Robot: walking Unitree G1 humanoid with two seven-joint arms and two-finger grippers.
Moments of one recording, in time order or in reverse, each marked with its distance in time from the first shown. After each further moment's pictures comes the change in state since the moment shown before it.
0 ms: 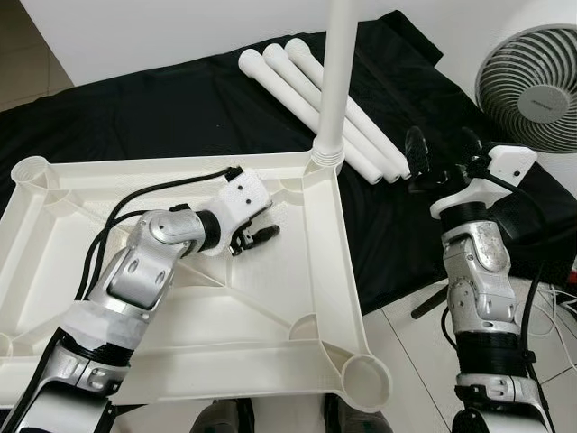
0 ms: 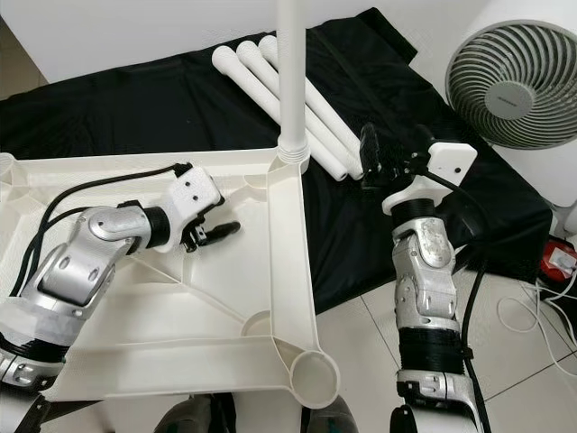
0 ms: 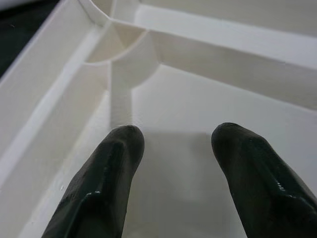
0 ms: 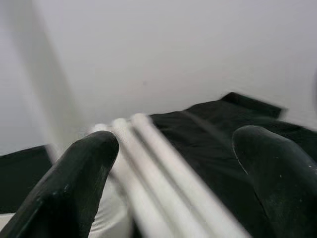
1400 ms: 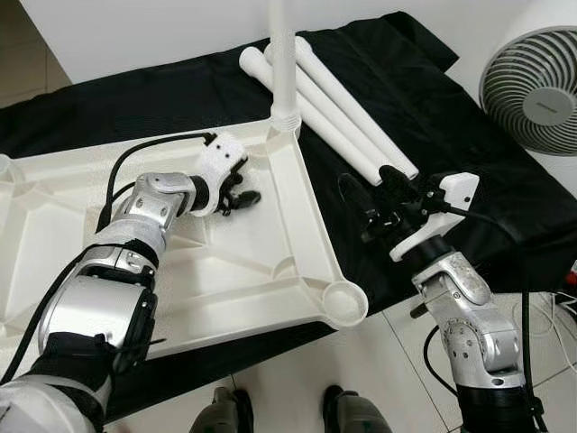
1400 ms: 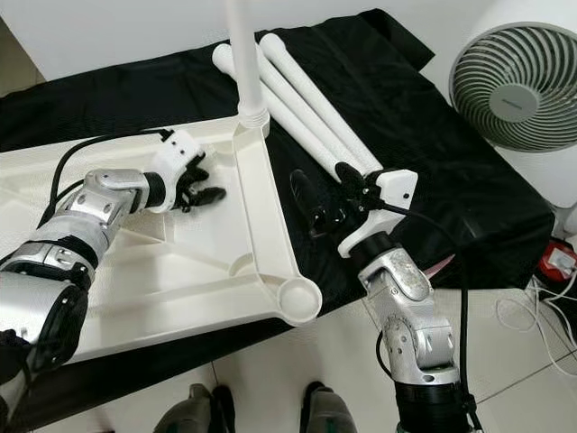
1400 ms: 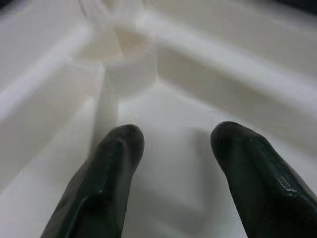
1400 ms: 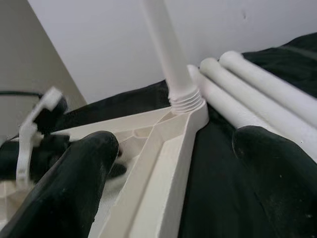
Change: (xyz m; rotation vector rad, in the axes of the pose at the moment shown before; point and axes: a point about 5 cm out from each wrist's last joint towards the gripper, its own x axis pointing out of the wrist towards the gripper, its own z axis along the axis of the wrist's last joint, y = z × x) left arm 0.023 0.092 -0.011 -0.305 -0.138 0.162; right arm -0.031 0.053 -0.007 0.176 0.199 0.231
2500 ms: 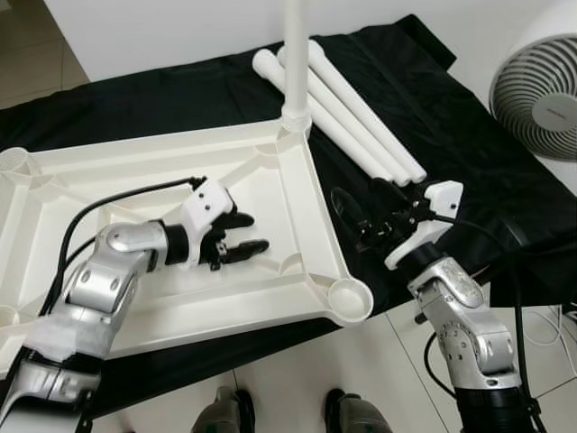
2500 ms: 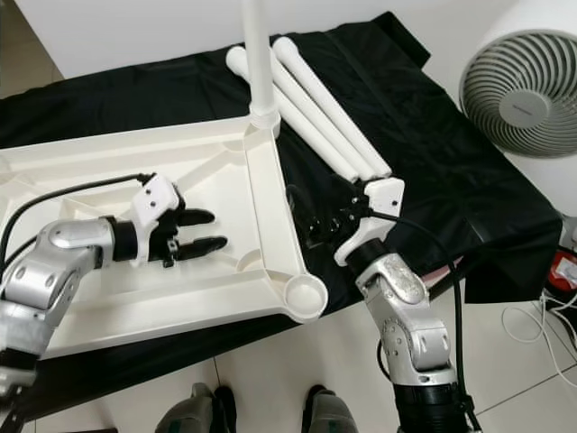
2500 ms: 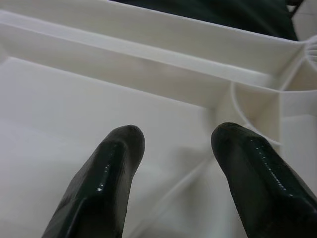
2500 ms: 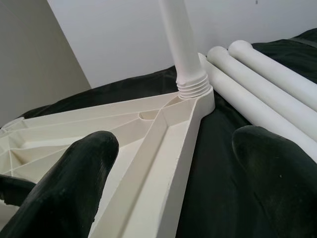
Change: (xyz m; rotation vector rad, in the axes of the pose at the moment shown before) left arm -0.073 -0.073 -0.031 0.097 0.019 -0.368; right arm -0.002 -0.005 -0.012 -0.037 0.063 0.018
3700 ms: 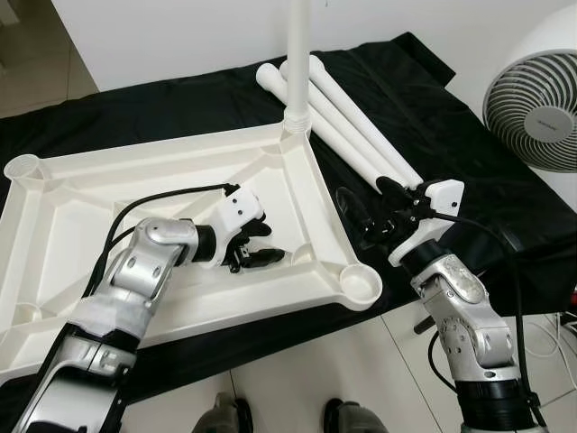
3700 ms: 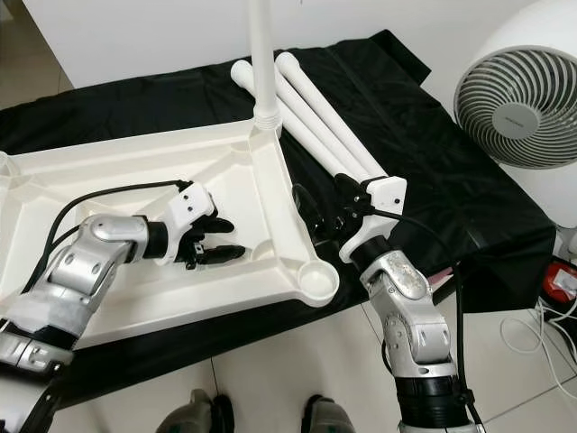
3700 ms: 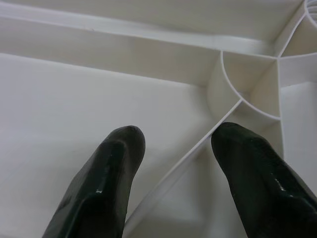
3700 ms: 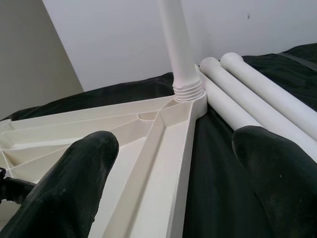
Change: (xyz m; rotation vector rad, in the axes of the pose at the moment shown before) left arm 0.037 0.019 -0.004 0.017 0.118 0.012; right arm 0.002 -0.012 -0.003 -0.034 0.006 -0.033
